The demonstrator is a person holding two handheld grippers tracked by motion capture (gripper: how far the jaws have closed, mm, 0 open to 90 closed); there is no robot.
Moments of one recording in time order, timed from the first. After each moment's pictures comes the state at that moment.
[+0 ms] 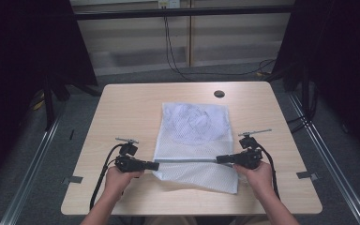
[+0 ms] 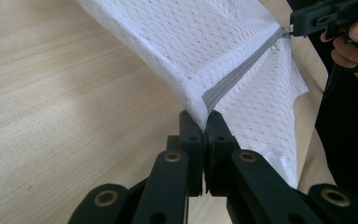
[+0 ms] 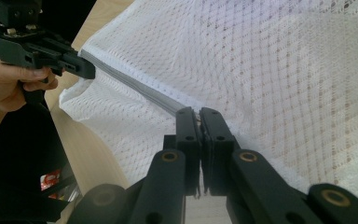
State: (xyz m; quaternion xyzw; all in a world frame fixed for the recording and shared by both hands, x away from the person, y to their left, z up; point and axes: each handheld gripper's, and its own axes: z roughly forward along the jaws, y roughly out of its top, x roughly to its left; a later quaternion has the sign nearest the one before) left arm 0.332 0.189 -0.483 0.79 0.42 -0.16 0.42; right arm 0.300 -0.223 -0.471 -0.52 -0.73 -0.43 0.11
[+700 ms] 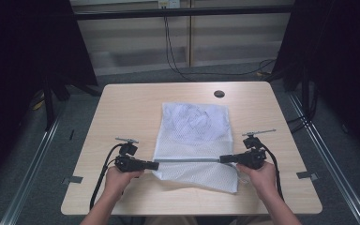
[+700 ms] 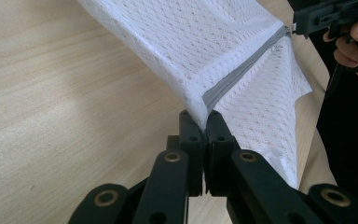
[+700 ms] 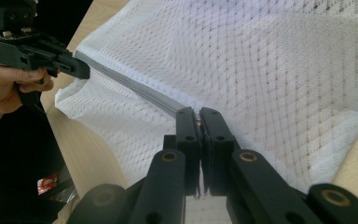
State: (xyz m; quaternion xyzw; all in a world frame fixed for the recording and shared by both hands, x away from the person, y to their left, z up) left arm 0.332 0.188 -0.484 0.79 0.42 -0.16 0.42; right arm 0.298 -0.233 -0.471 -0.53 -0.72 -0.43 0.10
